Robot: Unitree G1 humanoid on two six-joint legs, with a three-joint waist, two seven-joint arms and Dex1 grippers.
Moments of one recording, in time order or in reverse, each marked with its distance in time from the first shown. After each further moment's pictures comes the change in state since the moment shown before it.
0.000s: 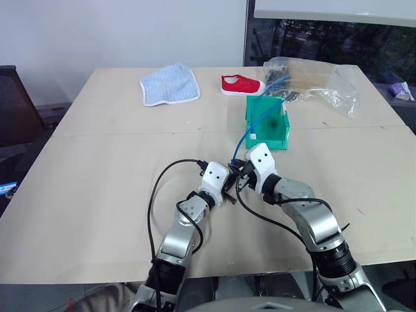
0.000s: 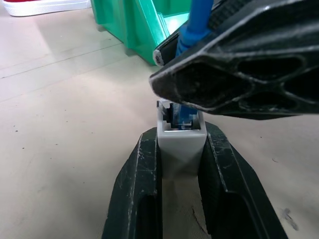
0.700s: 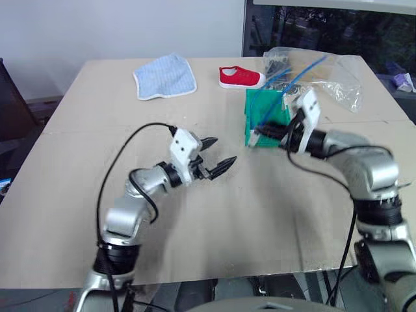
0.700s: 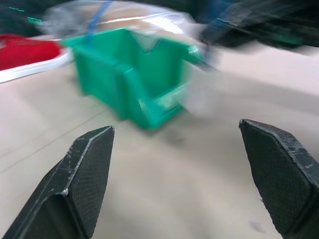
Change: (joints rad) left arm -0.198 0.415 0.214 -0.345 -0.501 0.457 -0.393; right arm -0.474 -0.318 -0.307 0.274 0.324 0.258 0.261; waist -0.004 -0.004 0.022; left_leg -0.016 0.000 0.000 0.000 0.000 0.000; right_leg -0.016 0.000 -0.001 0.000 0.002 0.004
